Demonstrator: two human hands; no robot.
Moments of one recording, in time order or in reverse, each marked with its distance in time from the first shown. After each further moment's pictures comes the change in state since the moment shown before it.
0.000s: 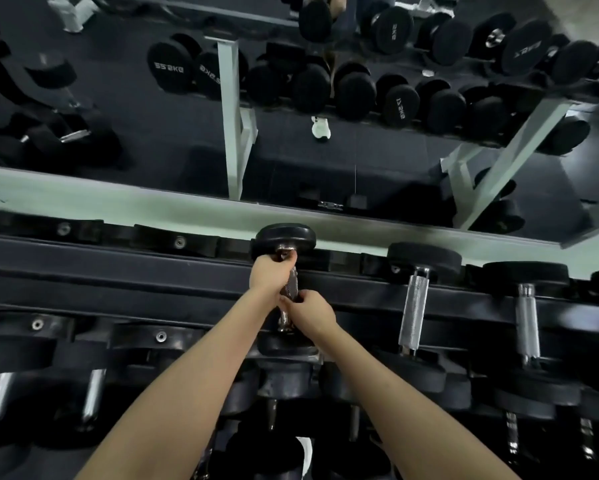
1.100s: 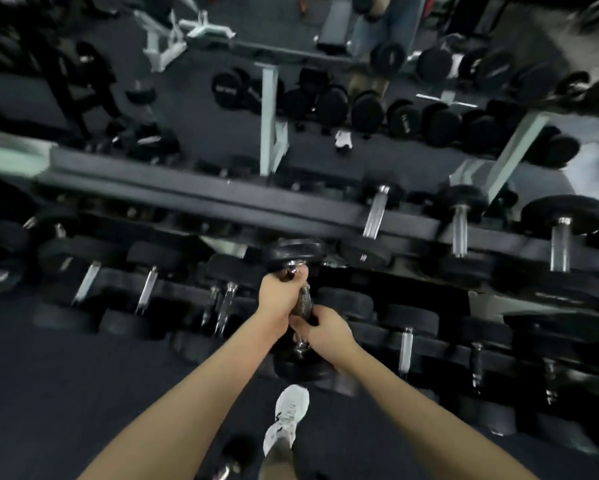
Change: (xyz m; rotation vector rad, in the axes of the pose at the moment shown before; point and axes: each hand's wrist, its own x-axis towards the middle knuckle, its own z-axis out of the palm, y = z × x) left_hand -0.304 -0.165 0.004 -0.228 0.061 0.104; right_hand -0.288 0.160 0.029 -0.067 -0.025 -0.231
